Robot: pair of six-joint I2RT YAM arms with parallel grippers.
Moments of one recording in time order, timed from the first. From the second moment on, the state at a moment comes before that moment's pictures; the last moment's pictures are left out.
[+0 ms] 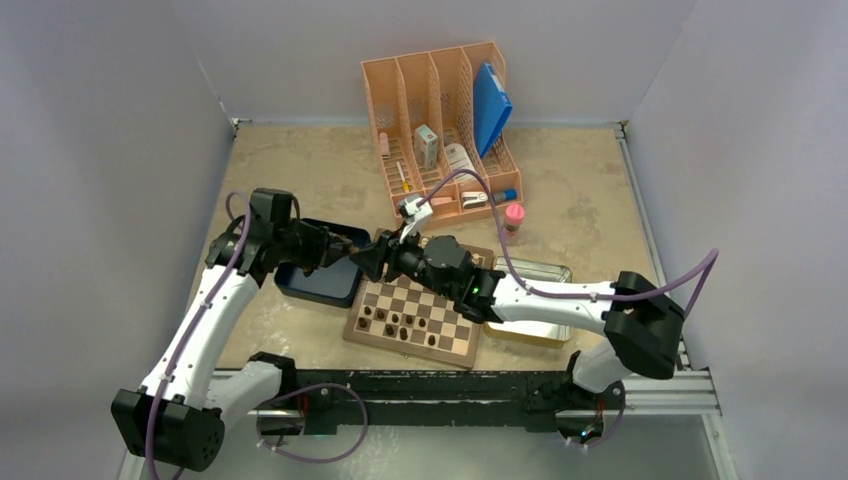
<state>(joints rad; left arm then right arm) -0.21 1.01 0.99 -0.87 0.22 -1.49 1.11 1.51 0.92 0.51 0.14 0.57</state>
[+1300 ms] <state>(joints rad) -0.21 0.96 0.90 -0.76 0.39 -1.55 1.11 1.53 0.95 0.49 0.21 0.79</state>
